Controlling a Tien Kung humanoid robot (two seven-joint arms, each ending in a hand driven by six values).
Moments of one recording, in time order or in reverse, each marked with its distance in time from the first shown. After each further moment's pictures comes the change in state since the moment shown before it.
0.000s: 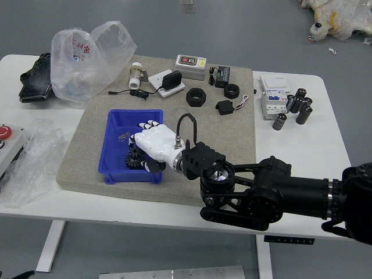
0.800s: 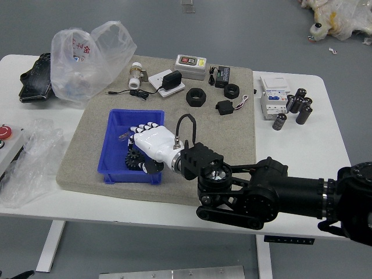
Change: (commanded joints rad) left arm 0.000 0.001 -0.009 -0.003 0.011 -0.001 0.004; right arm 0.007 0.024 -0.004 -0.042 0.046 -0.017 0.009
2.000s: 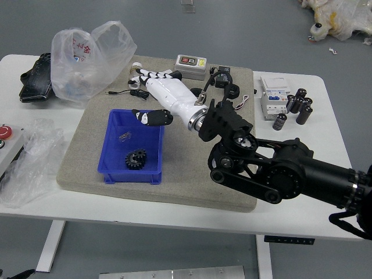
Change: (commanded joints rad) left arm -0.004 -0.005 -0.006 -0.001 0.003 -0.001 0.002; right arm -0.063 -0.157 0.343 0.116 0.056 -0.107 0.142
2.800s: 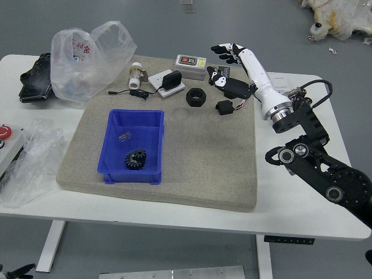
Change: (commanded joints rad) left arm -0.024 0.006 0.011 0.005 -0.011 -0.002 -0.004; right arm -0.351 -0.176 0.450 0.107 0.202 -0.053 0.303
